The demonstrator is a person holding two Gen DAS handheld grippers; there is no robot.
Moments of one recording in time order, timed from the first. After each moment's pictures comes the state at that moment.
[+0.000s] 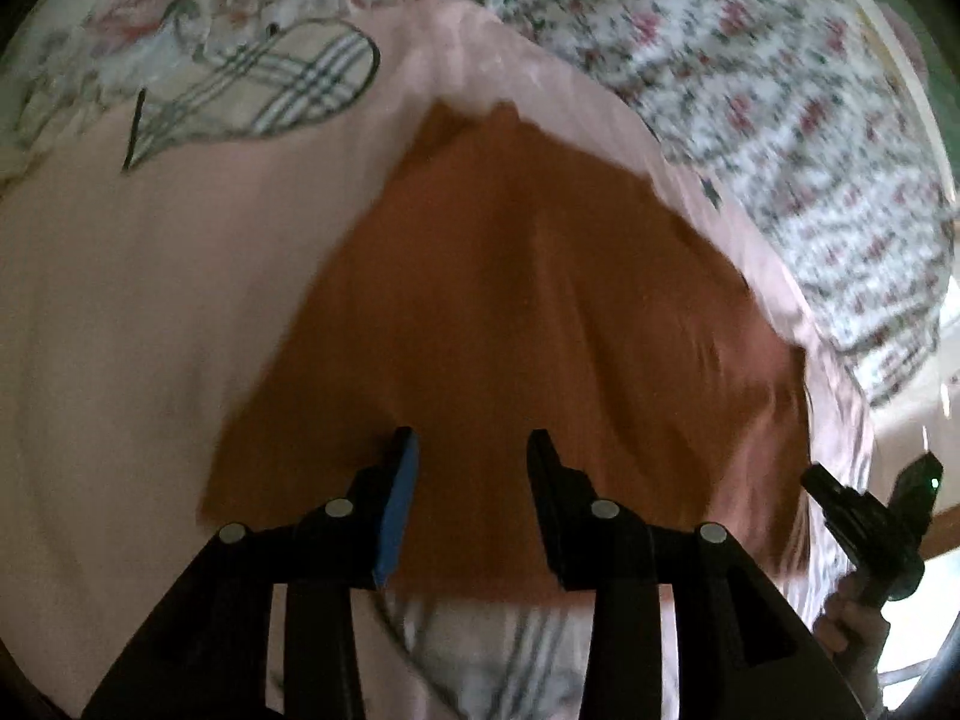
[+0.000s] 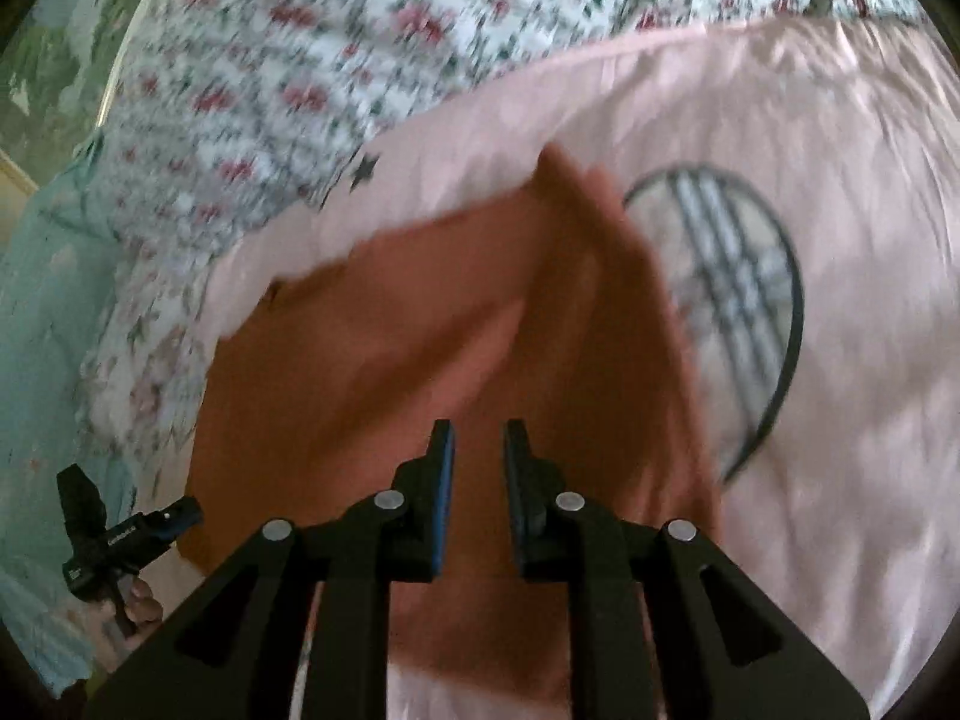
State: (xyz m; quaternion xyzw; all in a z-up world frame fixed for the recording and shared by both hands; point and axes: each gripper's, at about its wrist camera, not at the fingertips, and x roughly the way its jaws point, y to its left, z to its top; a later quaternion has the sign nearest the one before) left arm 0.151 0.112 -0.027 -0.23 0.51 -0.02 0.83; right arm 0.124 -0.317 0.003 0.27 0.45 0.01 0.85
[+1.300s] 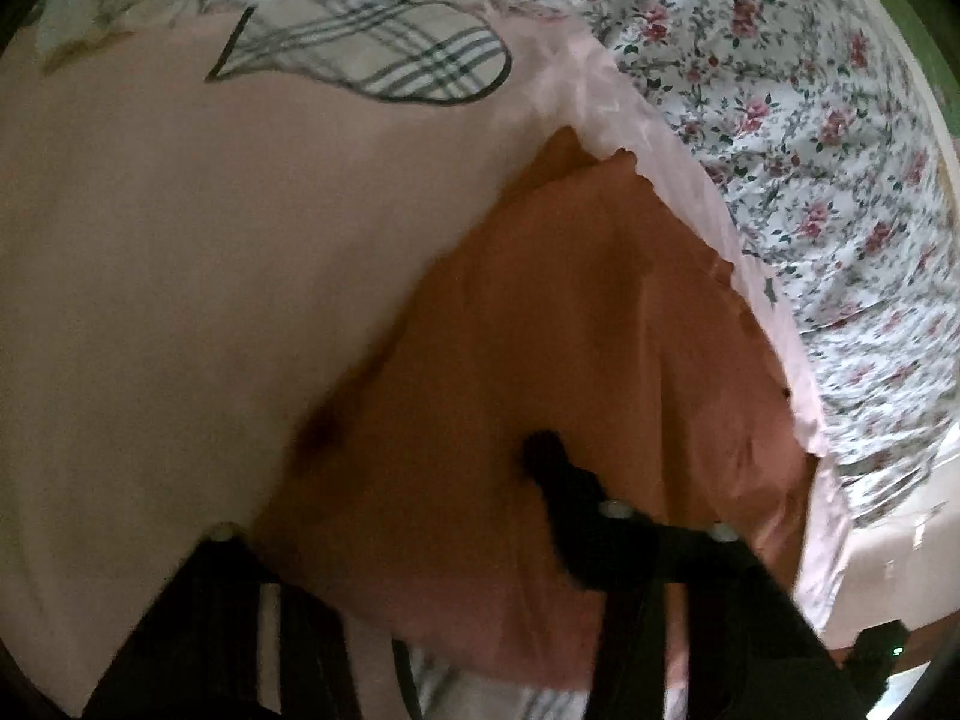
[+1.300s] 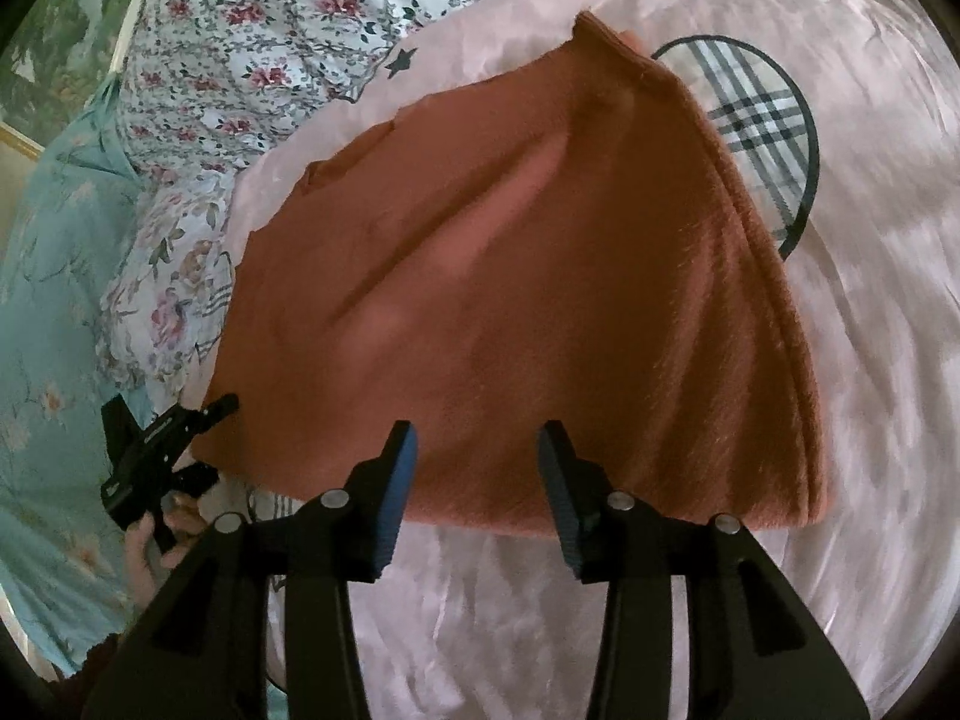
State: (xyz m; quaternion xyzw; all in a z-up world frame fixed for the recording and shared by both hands) left arm 0.170 0.138 -0.061 -0.34 0.46 0.06 0.82; right arm 0.097 -0.286 -0.010 0.28 0.51 0.04 0.81
